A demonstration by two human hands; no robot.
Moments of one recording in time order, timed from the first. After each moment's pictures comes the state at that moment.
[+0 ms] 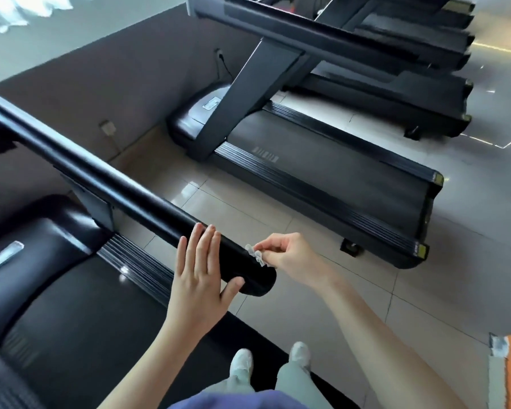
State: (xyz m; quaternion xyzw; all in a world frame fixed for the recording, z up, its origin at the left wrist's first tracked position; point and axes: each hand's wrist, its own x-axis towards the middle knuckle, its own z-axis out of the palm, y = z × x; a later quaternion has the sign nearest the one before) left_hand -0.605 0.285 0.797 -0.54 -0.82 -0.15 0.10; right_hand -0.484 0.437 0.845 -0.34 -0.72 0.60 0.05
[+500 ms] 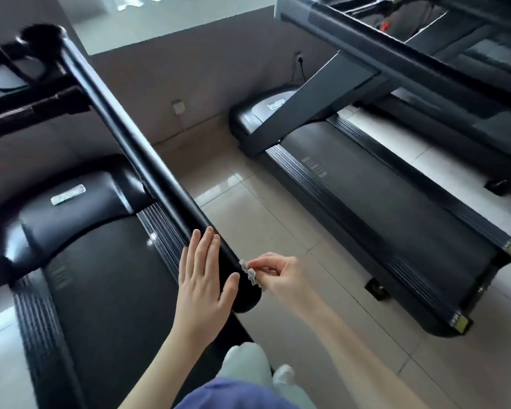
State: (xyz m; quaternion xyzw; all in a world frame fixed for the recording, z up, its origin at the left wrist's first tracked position) left_hand -0.556 0.311 0.801 -0.33 -0.90 -0.29 0.05; right_hand -0.486 0.458 0.832 -0.22 -0.67 0.71 0.04
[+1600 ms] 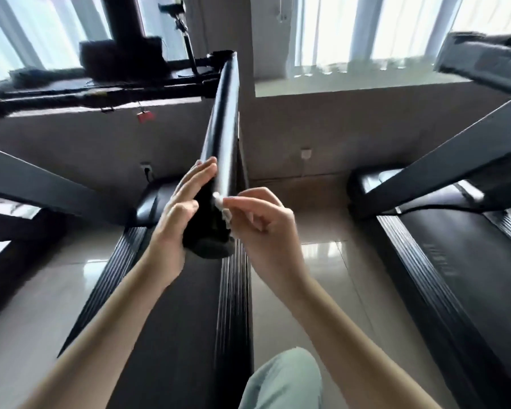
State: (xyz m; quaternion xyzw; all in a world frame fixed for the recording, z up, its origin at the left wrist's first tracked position) left_hand -0.536 0.347 0.762 -0.21 -0.75 -0.61 0.16; right_hand -0.530 0.488 0.752 0.22 -0.63 0.72 0.20
